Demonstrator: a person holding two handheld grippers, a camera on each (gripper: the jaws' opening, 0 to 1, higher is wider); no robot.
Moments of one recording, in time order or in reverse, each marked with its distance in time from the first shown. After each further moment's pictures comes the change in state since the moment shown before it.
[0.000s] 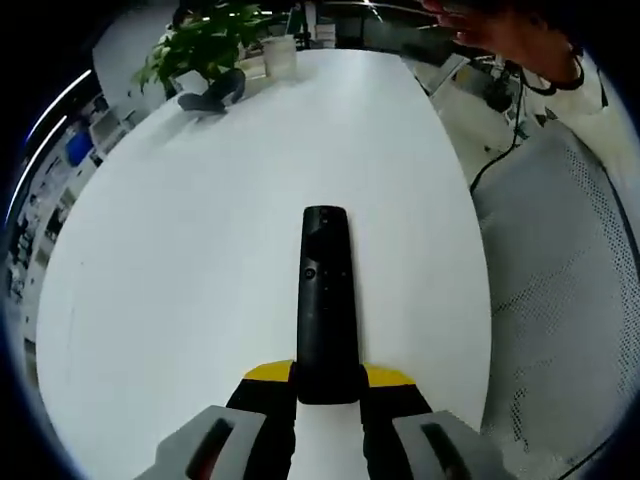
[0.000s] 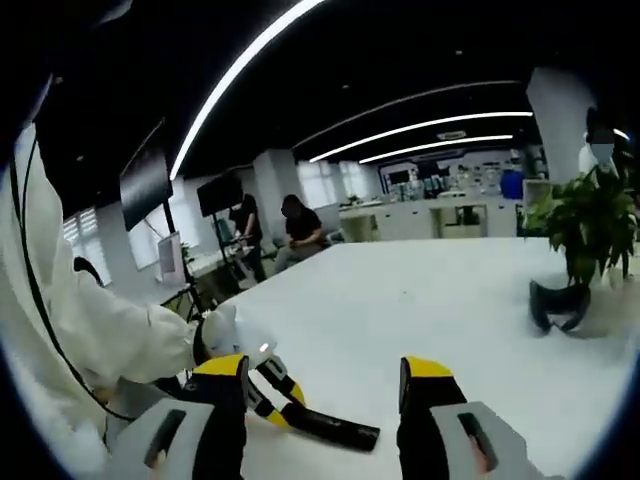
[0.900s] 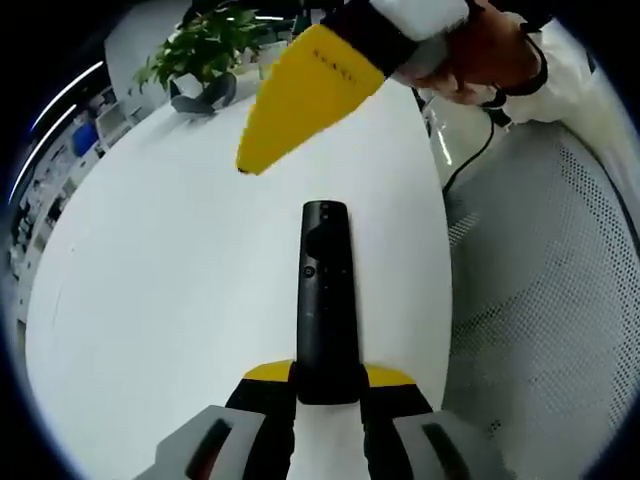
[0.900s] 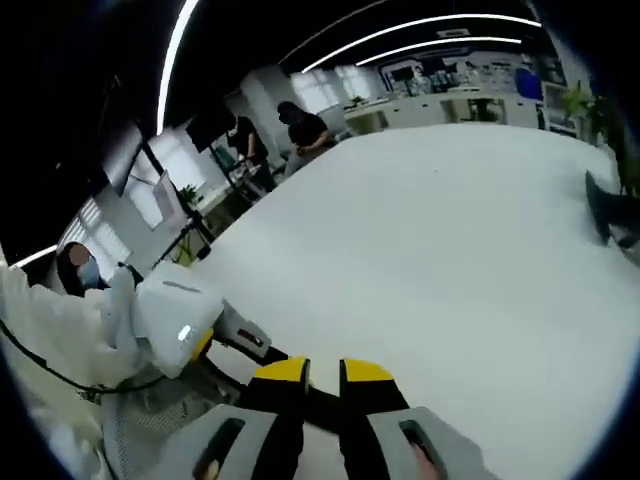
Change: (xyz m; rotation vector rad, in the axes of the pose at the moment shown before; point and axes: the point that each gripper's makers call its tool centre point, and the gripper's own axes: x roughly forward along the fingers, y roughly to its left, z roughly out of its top) left arm 0.014 -0.065 -0.002 -0.068 -0.061 -0.006; right arm 0.061 0.011 -0.097 0.146 0.406 0.099
